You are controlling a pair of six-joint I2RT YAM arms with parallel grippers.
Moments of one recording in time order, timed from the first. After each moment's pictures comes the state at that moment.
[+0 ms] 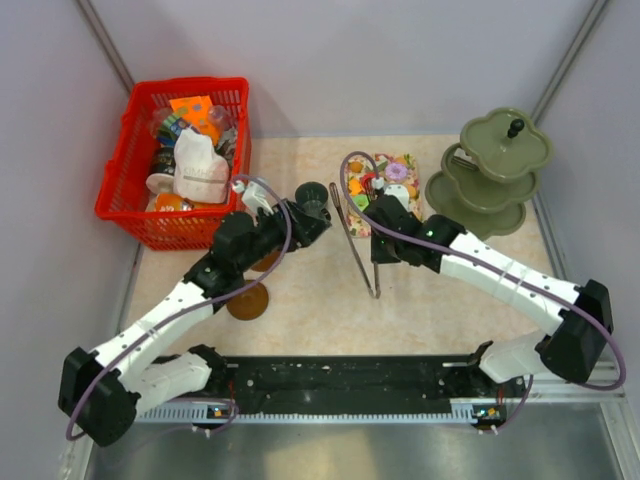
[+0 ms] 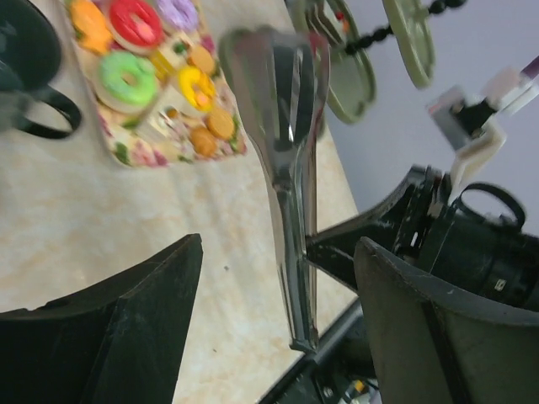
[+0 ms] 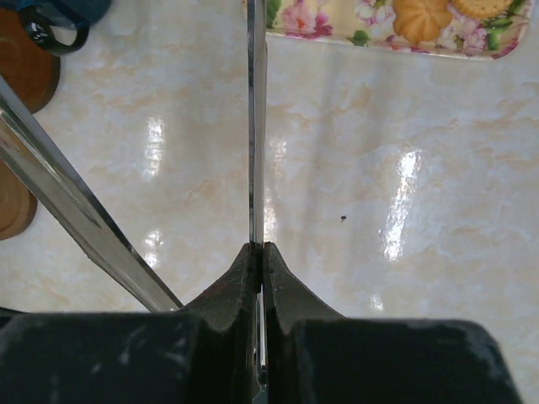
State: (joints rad) left arm -0.56 0.98 0.74 0.09 0.13 -0.81; right arm 0.86 1.38 1.23 -0.79 0.36 0.66
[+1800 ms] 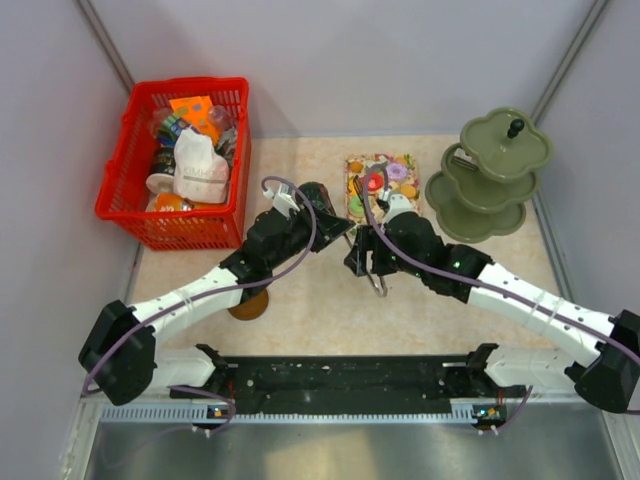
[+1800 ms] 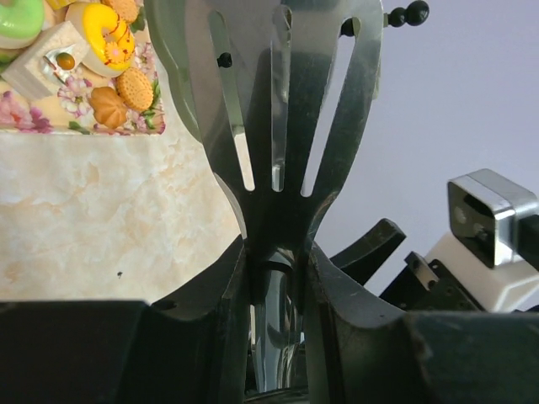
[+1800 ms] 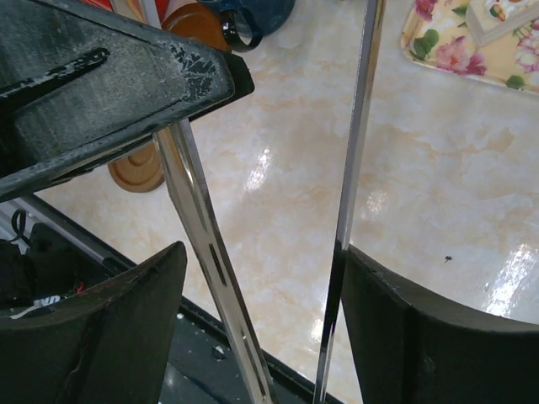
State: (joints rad) left arm -0.71 1.25 0.74 0.40 0.11 -1.17; right arm 0.90 1.12 0.98 -0.43 0.13 0.60
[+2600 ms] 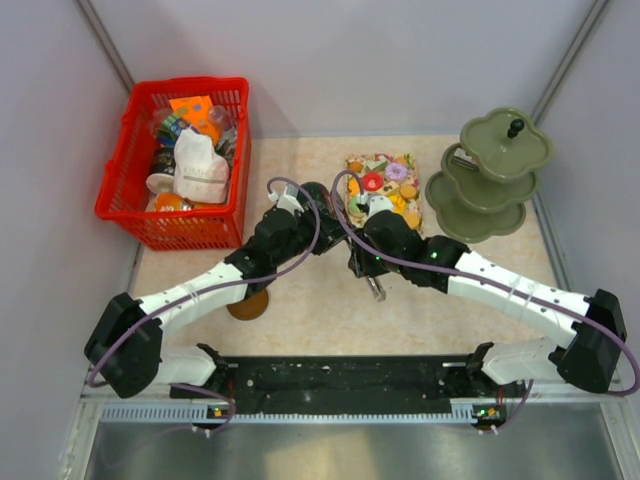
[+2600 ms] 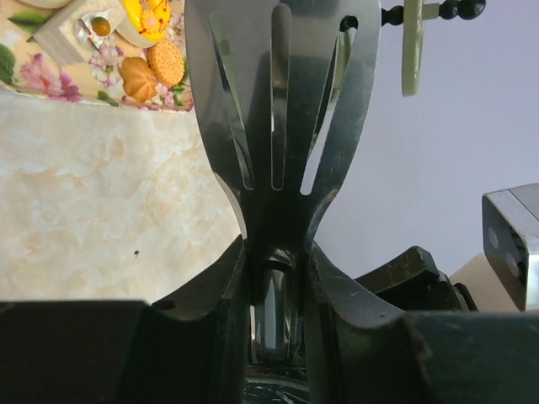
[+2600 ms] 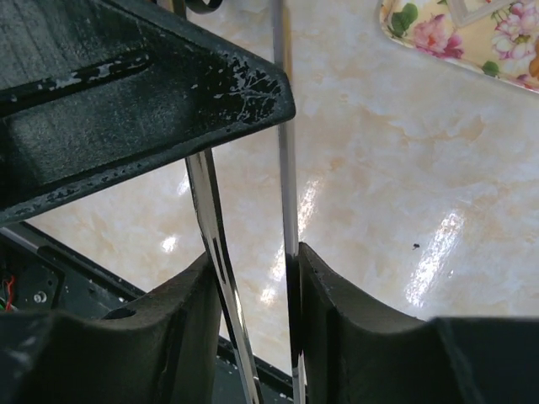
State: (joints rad) left arm -0.71 1.30 0.77 0.31 0.12 -1.20; right arm 0.94 1.27 1.07 -0.54 0.21 0.54
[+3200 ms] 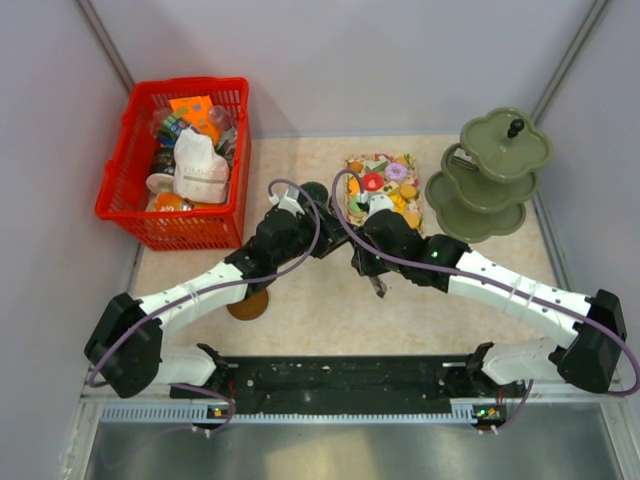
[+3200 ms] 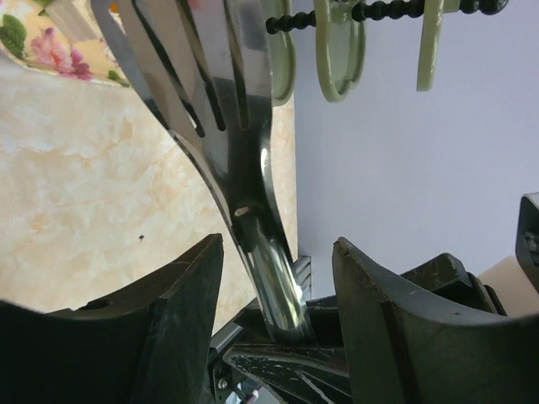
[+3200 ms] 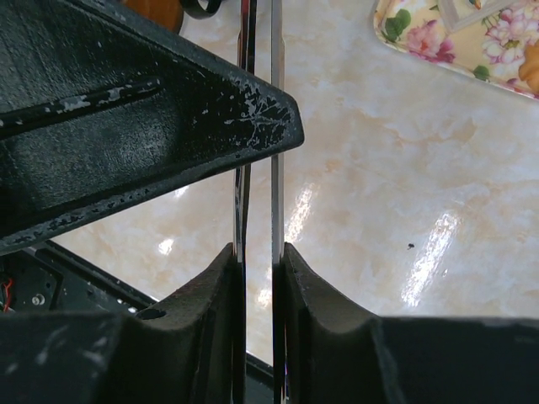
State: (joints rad) left arm -0.71 1.30 0.77 0.28 0.14 -1.23; right arm 0.95 1.27 1.10 -0.57 0.22 0.53
